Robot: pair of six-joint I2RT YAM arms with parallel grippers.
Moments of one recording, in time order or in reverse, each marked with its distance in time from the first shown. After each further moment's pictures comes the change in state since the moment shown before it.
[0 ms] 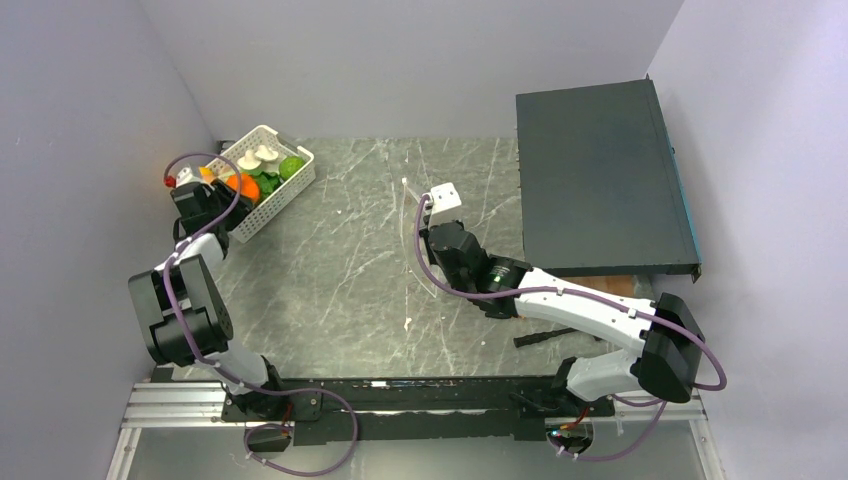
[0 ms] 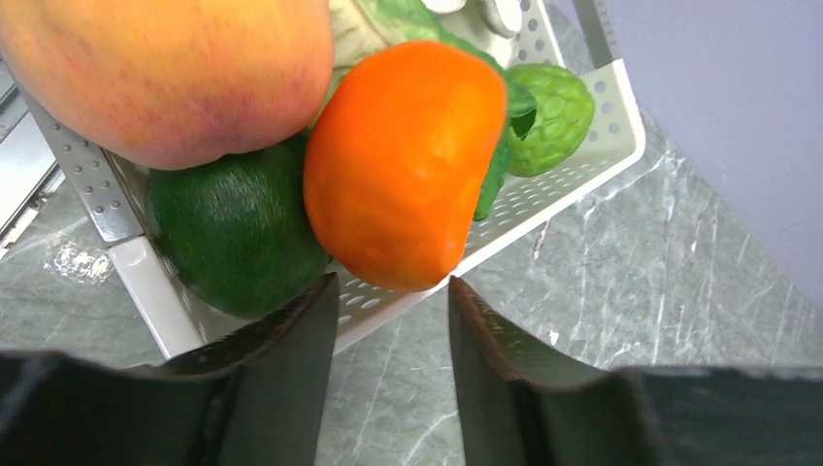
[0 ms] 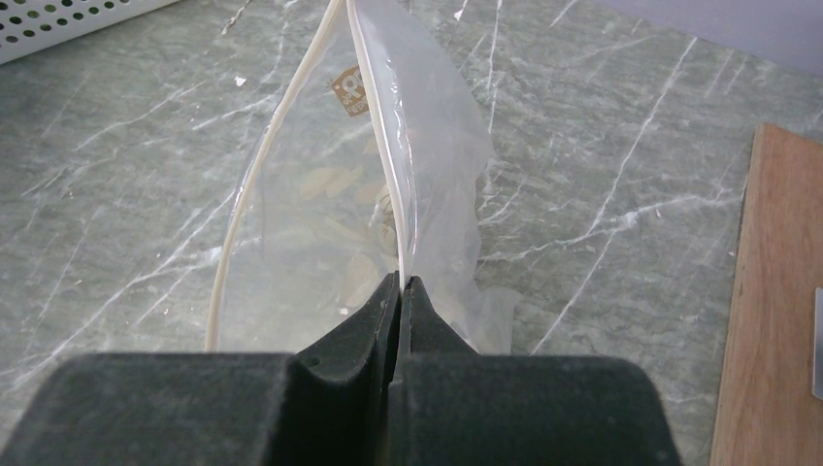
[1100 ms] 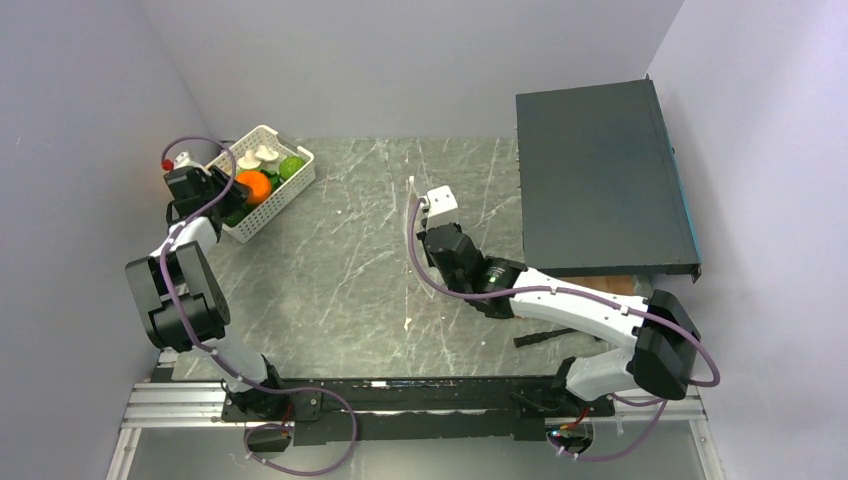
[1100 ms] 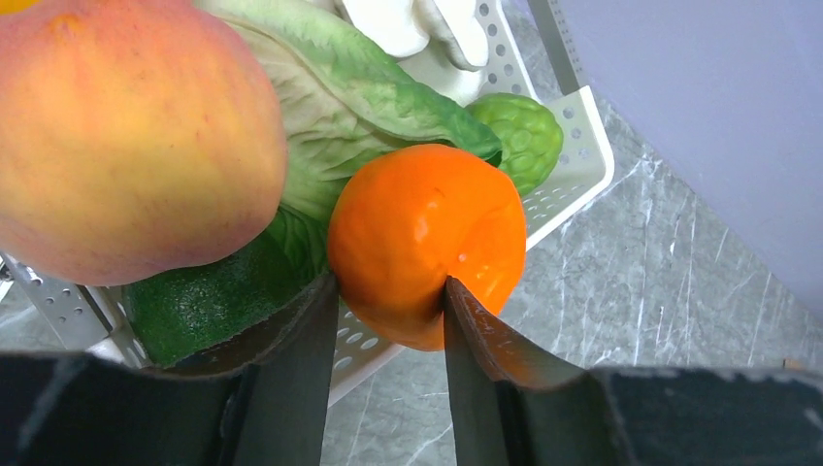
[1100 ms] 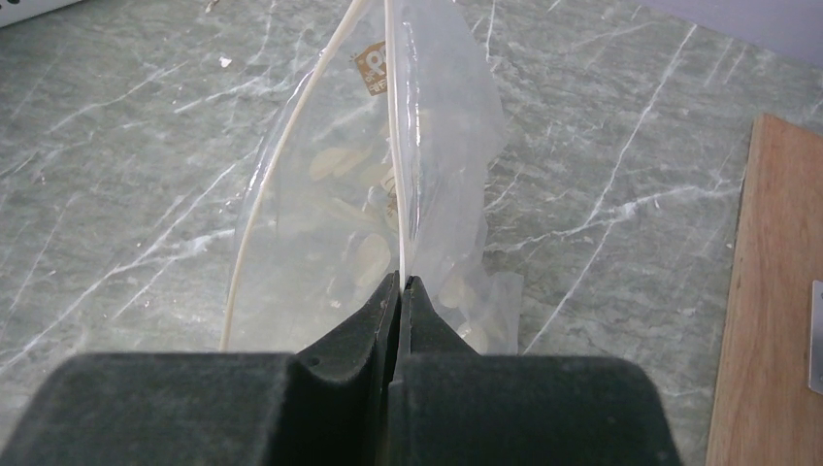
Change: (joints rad) left arm 0.004 0.090 0.164 -0.082 0.063 0.022; right arm 0.000 0.021 -0.013 0.007 0.008 -0.003
